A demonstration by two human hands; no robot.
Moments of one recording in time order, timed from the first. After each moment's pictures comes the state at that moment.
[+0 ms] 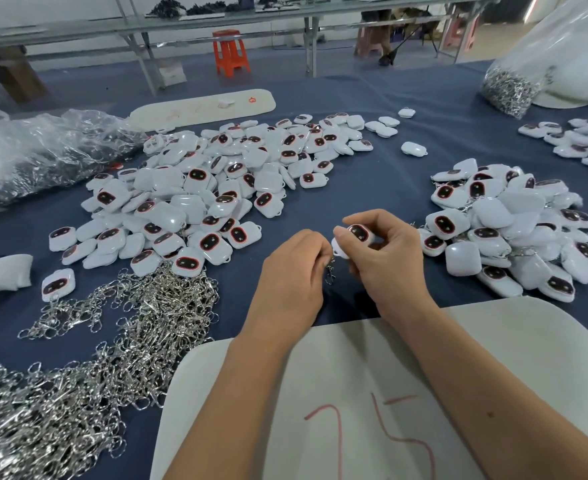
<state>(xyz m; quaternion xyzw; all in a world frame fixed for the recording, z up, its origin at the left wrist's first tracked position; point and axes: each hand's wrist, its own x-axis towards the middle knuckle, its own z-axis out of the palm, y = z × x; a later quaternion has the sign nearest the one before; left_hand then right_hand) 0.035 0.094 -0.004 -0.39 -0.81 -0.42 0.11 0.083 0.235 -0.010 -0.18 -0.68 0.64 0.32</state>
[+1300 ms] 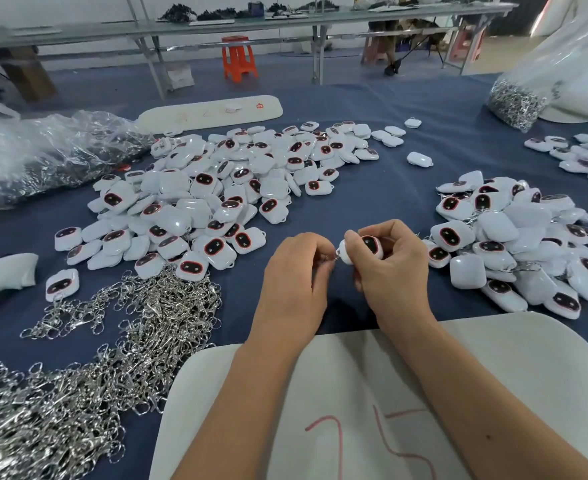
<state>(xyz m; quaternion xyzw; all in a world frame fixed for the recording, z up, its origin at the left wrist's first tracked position) 0.036 0.098 -0.007 -0.32 -0.80 -0.49 0.10 0.079 0.231 -0.013 -0.20 -0.66 0.63 0.36</state>
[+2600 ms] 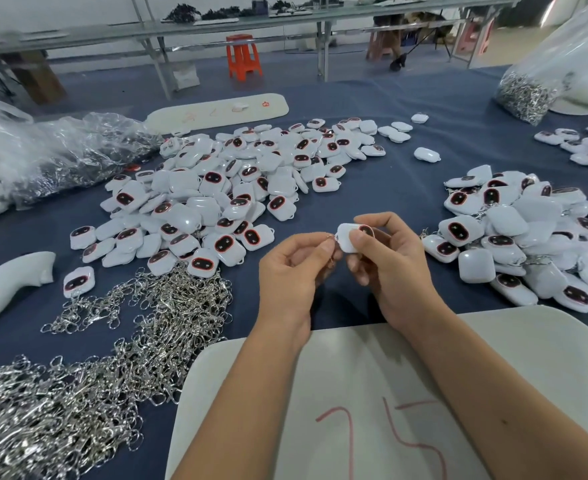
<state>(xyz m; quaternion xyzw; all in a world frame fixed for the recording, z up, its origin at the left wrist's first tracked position) 0.040 0.100 0.000 -0.07 -0.56 -0.81 -0.14 0.083 0.233 -0.009 -0.08 -0.56 0.79 0.23</state>
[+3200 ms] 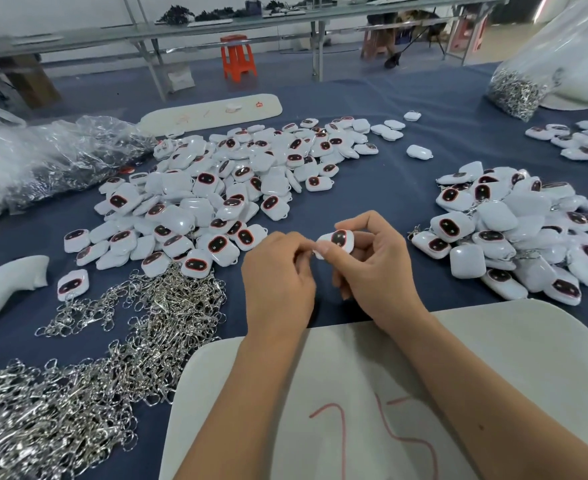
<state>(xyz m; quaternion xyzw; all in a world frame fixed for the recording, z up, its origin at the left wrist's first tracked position) 0.037 0.089 0.001 -0.23 -0.85 -0.42 0.21 0.084 0.222 -0.014 -0.07 -0.69 0.67 0.27</state>
